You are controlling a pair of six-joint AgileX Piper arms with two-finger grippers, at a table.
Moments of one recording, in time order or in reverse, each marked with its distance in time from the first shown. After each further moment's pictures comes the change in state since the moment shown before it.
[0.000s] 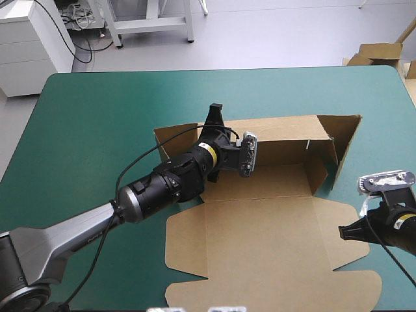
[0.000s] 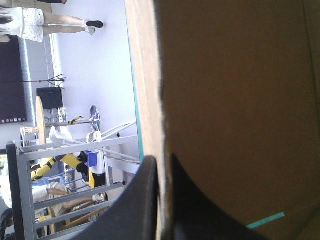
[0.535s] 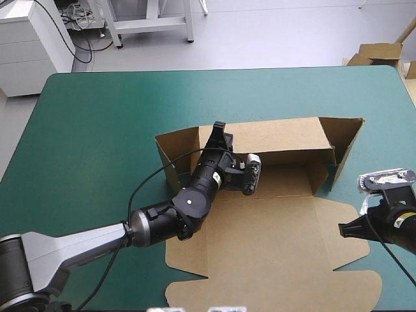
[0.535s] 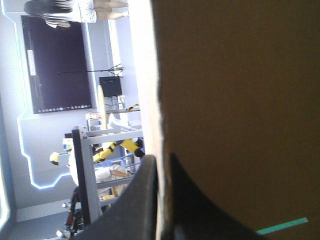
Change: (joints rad) left arm -0.103 0.001 0.220 0.715 0.084 -0.660; right arm 0.000 0.000 0.000 0.000 -0.029 0.000
